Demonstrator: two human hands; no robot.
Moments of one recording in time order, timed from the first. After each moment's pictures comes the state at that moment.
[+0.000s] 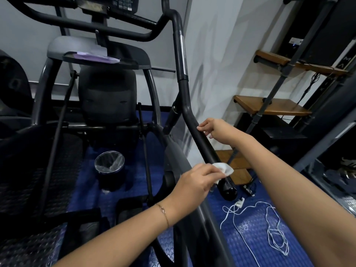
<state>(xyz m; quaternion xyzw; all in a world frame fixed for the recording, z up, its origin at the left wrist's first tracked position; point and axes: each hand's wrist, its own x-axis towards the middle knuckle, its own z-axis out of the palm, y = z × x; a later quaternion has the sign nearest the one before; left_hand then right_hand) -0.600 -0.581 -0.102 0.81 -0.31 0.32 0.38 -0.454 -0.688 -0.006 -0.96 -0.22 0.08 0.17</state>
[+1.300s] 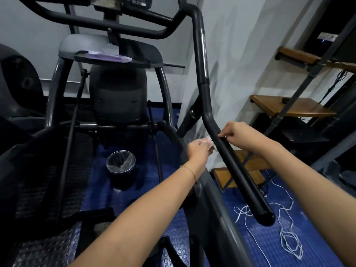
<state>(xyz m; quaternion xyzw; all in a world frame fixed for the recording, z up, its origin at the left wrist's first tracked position) -0.473 -0.551 -0.081 0.50 0.19 0.01 0.84 -0.439 -0.666 0.006 -0.97 -0.22 0.03 0.06</state>
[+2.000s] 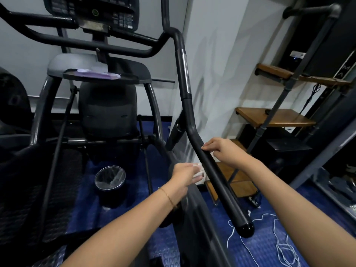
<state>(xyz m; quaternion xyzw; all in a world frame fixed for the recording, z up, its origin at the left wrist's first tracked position) -0.505 -0.552 -0.074 0.53 0.18 -0.08 0.82 -0.445 -0.684 -0.007 -0.96 -0.25 0.04 0.14</state>
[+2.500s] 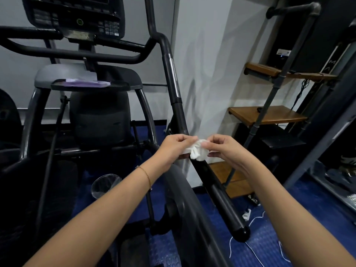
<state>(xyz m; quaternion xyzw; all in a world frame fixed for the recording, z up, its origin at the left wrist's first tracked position) -0.474 -0.520 -0.009 0.69 -0.03 -0.04 0.73 -0.463 -0.690 0.014 -0.77 -0.12 0.13 0.62</state>
